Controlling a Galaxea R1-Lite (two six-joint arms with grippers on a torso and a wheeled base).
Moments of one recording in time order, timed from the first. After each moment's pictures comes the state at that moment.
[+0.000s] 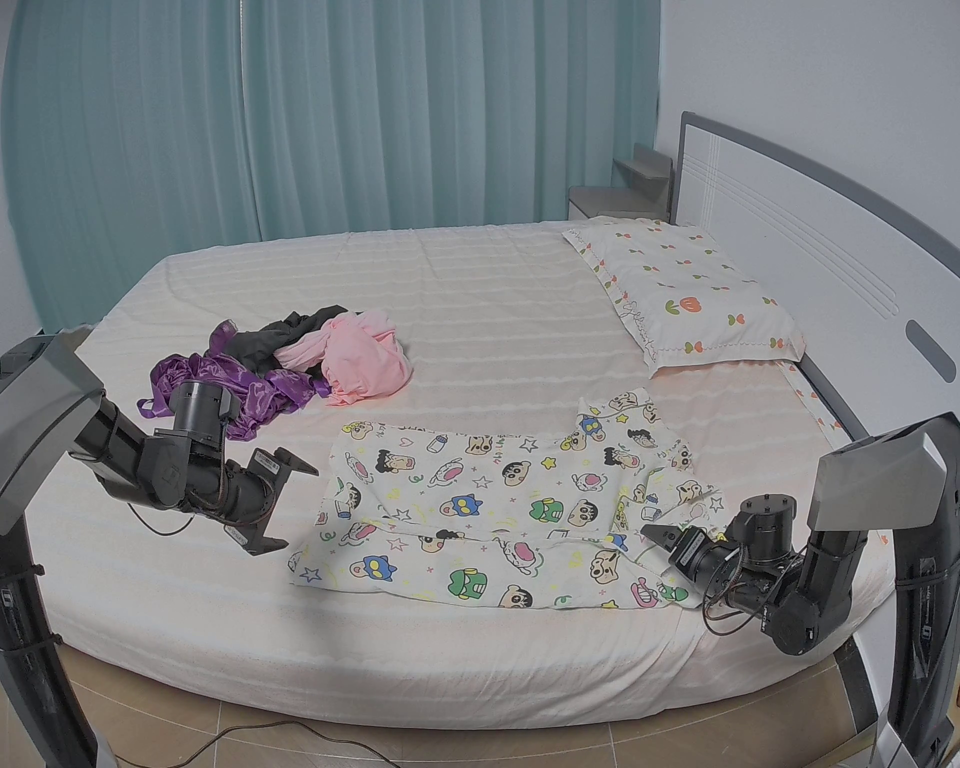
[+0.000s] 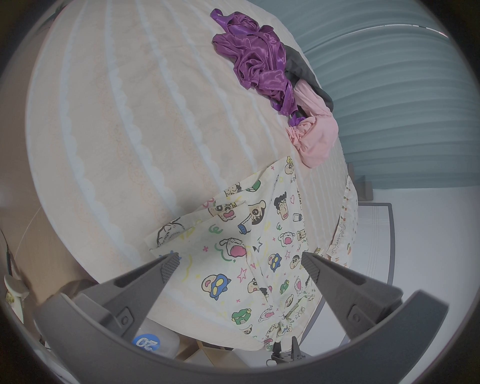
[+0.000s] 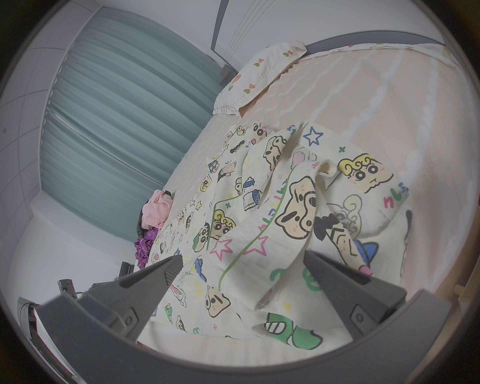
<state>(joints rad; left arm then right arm) -0.05 2.11 -1.04 -0.22 -0.29 -1.16 0.28 2.40 -0.52 -1.38 0.05 0.89</state>
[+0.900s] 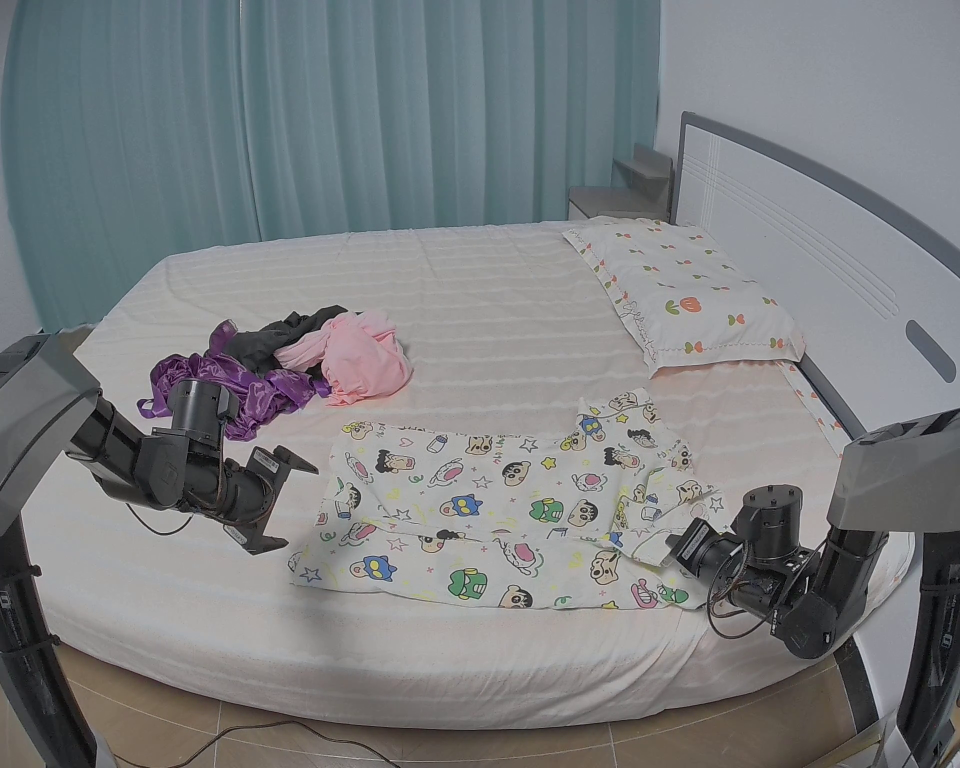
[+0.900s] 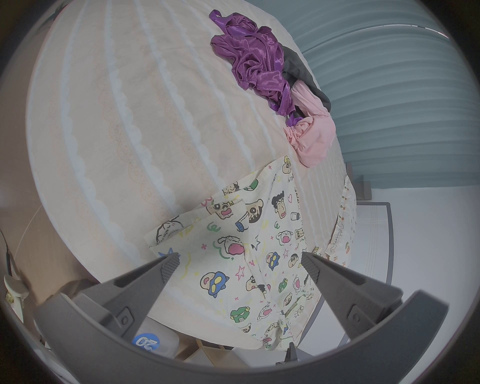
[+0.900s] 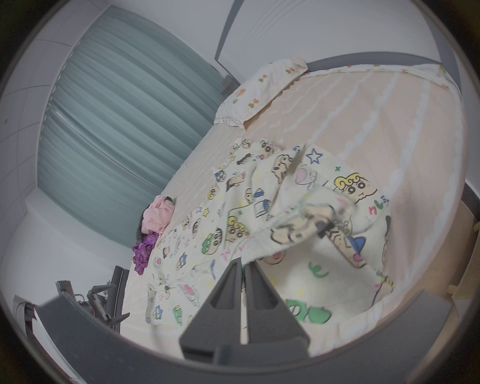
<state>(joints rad) -0.06 2.10 -1.04 -0.22 -0.29 -1.16 0.37 2.24 -0.44 -1.33 -0.10 0.89</state>
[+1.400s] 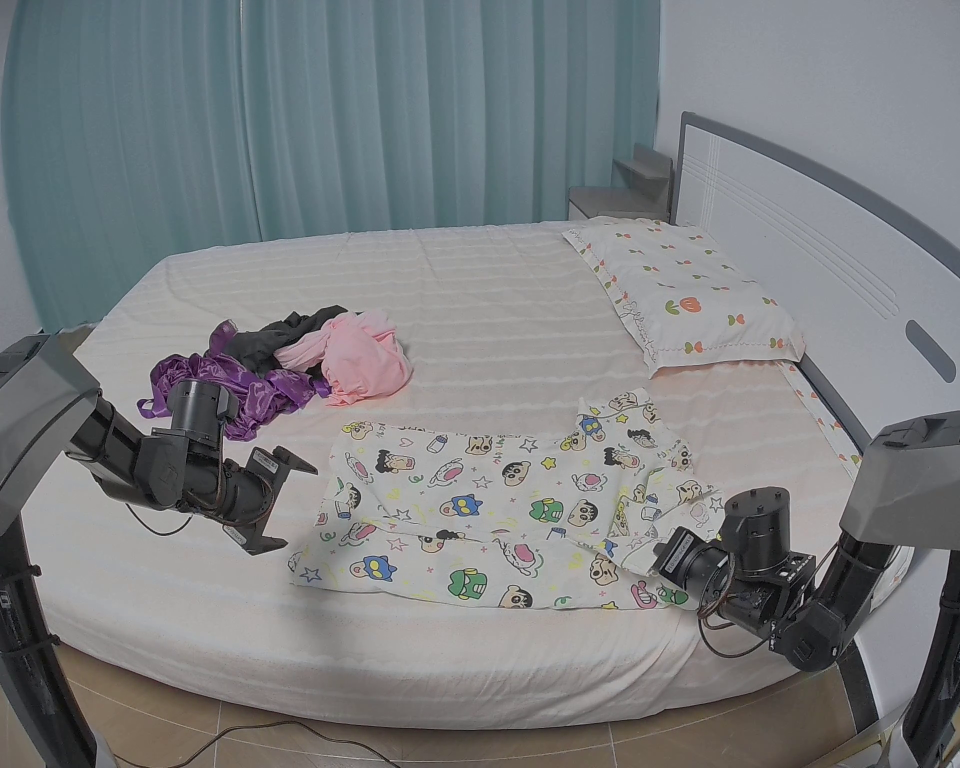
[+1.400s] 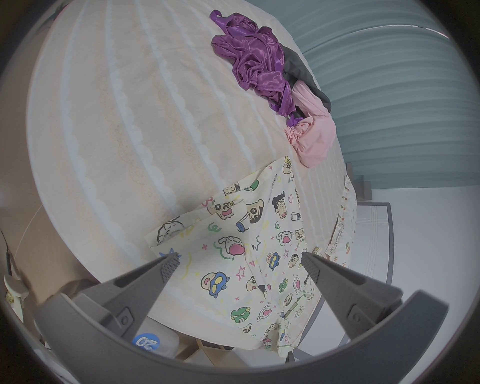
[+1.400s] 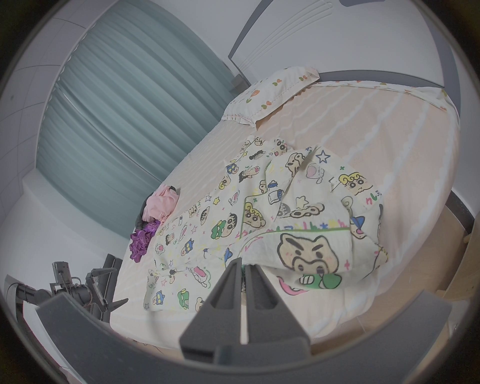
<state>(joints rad) -0.06 2.10 -1.04 -0.22 -0.29 -1.16 0.49 2.14 -0.43 -1.20 -0.21 0.87</state>
